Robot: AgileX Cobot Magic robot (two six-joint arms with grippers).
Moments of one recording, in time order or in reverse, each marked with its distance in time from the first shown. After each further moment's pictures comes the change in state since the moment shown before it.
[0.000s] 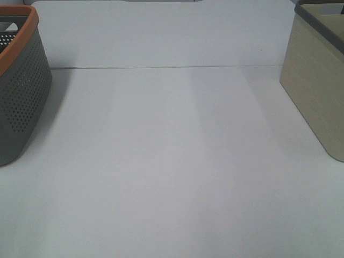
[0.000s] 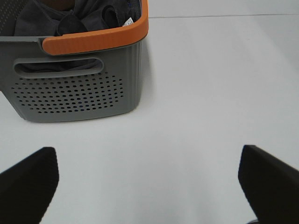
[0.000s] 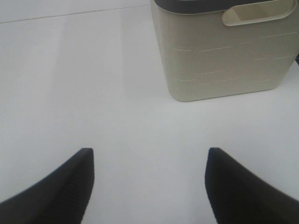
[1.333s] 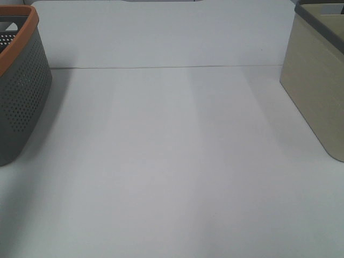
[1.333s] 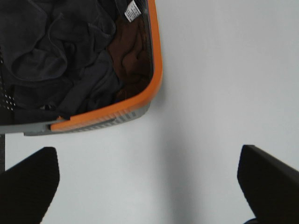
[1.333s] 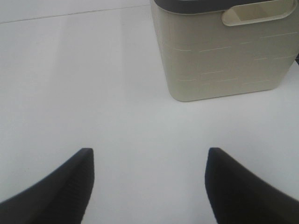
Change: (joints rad) left arm 0.000 1.111 -0.793 0.036 0.172 0.060; right arm 0.000 0.000 0.000 0.000 0.000 0.000
